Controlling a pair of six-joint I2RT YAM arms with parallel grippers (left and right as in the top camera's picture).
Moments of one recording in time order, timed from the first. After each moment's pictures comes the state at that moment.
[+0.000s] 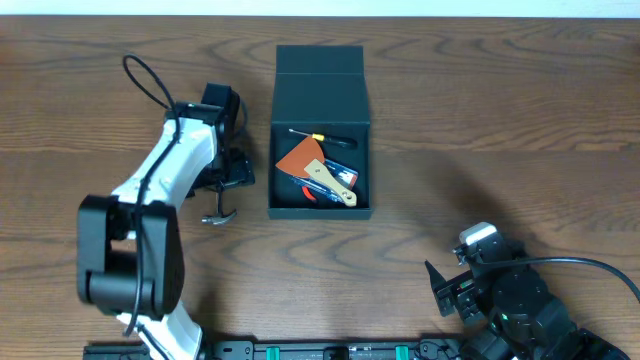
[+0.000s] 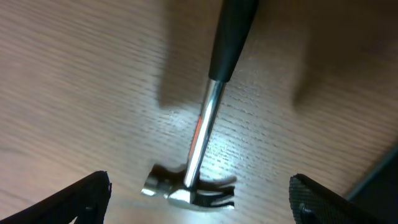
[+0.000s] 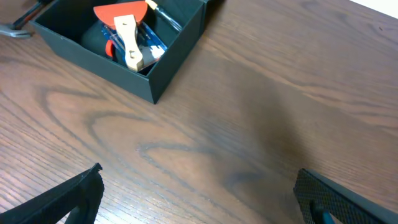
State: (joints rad) left arm -0.16 1.86 1.28 -1.03 -0.12 -0.43; right arm 0.73 0.40 0.76 -1.07 0.29 0.12
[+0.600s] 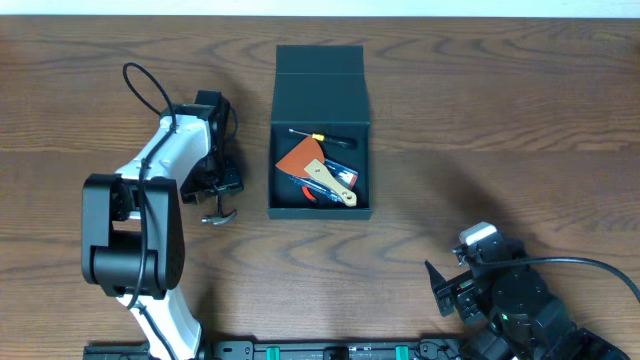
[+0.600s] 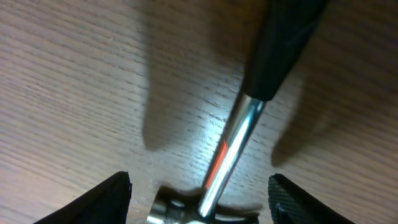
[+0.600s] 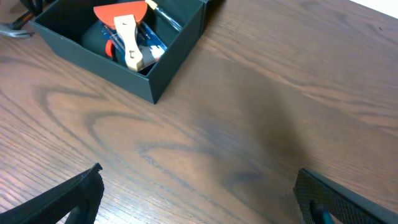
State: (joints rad) left arm -0.10 1.96 1.28 -1.02 -0.09 -0.39; right arm 0.73 0.40 0.76 -1.07 0.29 0.12
